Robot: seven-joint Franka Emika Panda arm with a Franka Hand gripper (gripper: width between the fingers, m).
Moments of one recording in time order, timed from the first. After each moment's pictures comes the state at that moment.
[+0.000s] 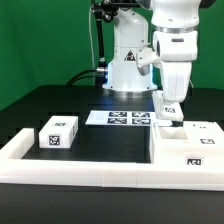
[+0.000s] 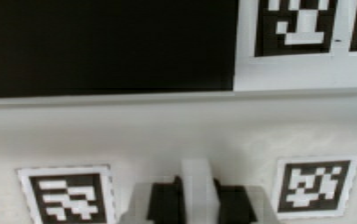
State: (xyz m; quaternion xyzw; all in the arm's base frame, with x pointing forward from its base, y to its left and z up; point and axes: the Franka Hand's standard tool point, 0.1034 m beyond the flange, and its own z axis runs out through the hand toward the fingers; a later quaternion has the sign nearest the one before) arm 0.419 0.083 0.066 -0.70 -0.71 0.08 0.09
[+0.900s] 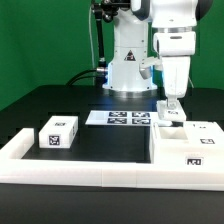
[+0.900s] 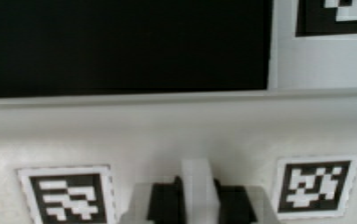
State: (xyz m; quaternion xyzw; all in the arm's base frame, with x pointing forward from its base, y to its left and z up) arm 0.414 0.088 0.053 -0.72 -0.70 0.00 0.03
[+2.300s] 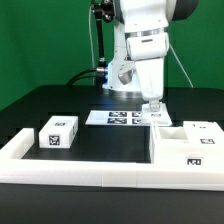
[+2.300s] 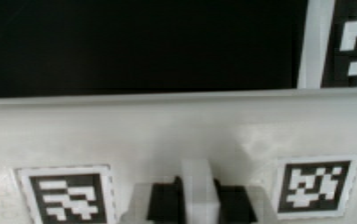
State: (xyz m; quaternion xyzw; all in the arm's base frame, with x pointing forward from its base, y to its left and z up) arm 0.427 0.057 0.055 -0.71 -0.70 -0.04 0.06
